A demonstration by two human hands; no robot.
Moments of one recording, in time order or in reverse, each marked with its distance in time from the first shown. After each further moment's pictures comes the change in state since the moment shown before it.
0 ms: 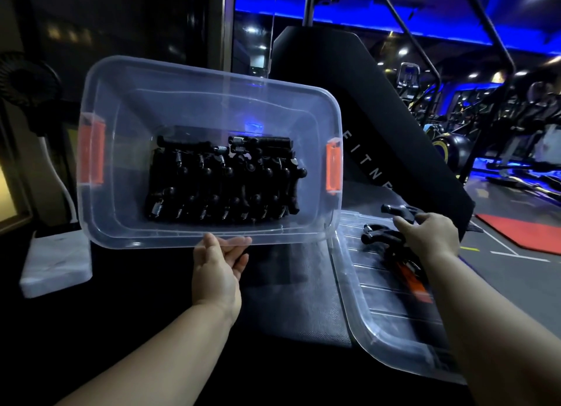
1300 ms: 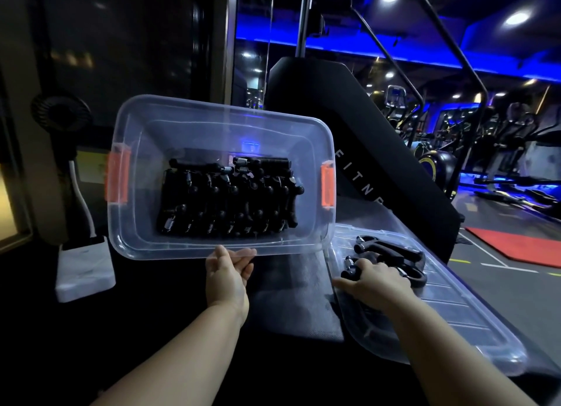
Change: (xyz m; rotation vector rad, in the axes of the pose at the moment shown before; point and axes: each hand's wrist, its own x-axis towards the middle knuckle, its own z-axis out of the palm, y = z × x) left_hand -0.002 0.001 -0.003 -0.007 0.002 -0.060; right_hand -0.120 -0.044 -0.016 -0.434 -0.510 -0.224
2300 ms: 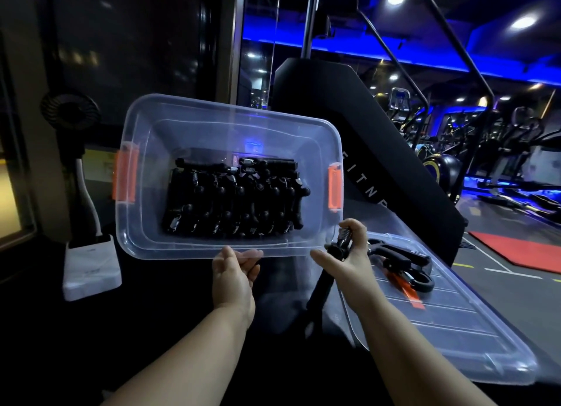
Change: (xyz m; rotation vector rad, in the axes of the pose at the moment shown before) left_hand 0.001 0.000 0.000 -0.007 -0.009 -0.014; right_hand -0.038 -0.068 -0.012 1.252 0.210 -0.383
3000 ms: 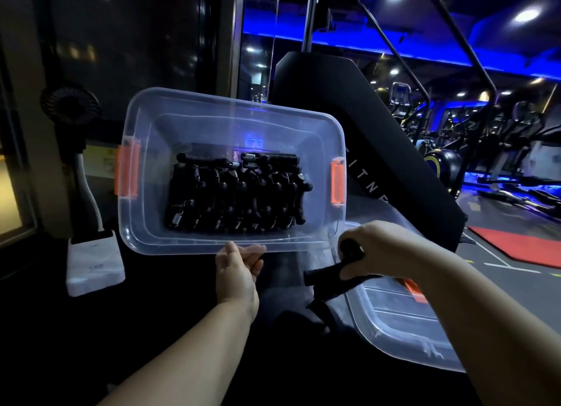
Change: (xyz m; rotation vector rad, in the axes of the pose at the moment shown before) left_hand 0.001 0.000 -0.001 -0.013 -0.002 -0.007; right_hand 0.038 -0.052 -0.053 -1.320 -0.552 -0.226
